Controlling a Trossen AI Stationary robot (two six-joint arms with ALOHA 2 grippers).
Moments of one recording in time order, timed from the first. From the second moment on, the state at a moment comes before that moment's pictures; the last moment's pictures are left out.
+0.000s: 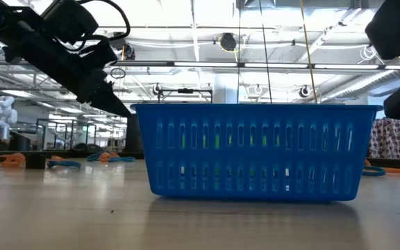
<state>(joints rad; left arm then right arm) 0.08 1.03 0.33 0.13 -0.37 -0.07 0.68 1.68 0.94 -0.42 -0.12 0.85</state>
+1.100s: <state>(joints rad) 0.08 1.03 0.33 0.12 -0.37 -0.07 0.70 1.68 0.94 -0.44 -0.13 0.94</state>
